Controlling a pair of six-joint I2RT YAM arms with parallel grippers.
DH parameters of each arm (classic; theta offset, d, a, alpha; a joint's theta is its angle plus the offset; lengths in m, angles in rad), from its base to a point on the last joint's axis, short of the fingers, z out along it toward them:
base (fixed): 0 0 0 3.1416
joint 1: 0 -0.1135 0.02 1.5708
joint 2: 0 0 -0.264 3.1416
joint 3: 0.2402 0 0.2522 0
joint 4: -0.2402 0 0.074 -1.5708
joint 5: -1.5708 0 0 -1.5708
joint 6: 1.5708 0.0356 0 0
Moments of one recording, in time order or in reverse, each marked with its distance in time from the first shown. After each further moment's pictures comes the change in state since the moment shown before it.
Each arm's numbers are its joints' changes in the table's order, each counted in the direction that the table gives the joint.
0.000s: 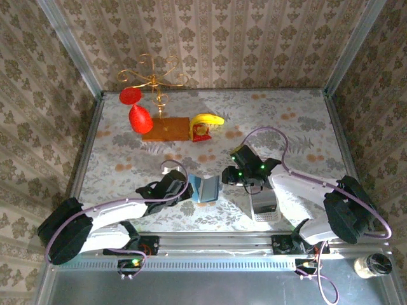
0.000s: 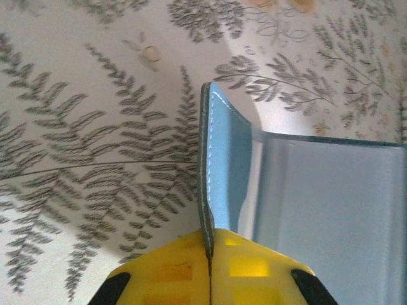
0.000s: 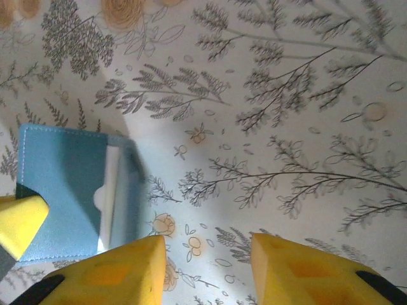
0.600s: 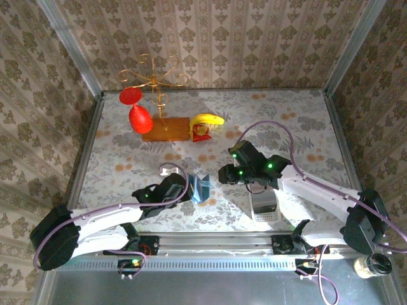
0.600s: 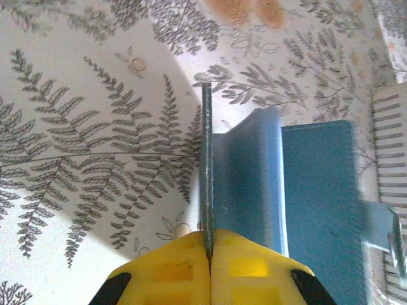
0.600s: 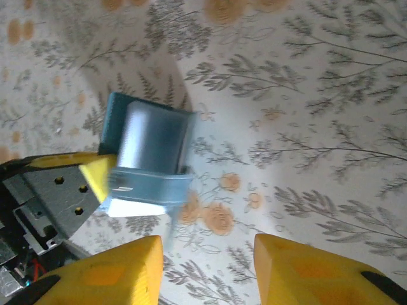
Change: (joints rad) left arm 0.078 -0.101 0.048 -0.118 0.093 -0.022; right arm -0.077 -0.129 0.113 -0.142 0.059 -0.035
